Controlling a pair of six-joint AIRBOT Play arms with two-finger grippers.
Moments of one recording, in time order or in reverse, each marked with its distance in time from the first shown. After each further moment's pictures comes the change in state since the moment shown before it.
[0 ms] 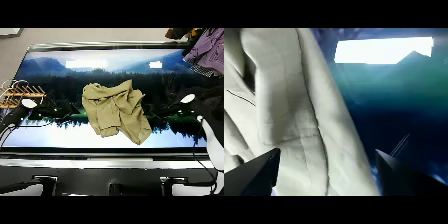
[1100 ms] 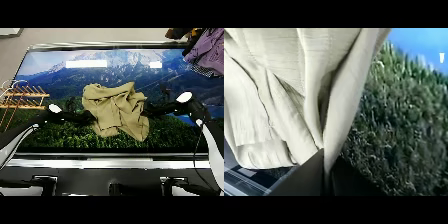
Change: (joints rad) left arm -0.232 -0.154 -0.013 -0.149 0.151 -0.014; right arm 0.099 0.167 -0.020 0.012 -0.004 0.090
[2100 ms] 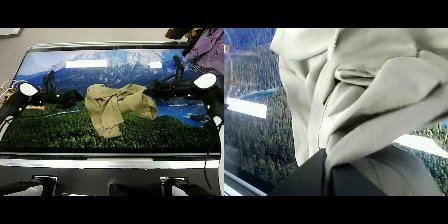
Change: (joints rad) left arm 0.132 0.170 0.246 0.261 -0.175 -0.140; right arm 0.001 0.129 0.231 0.037 0.026 0.049
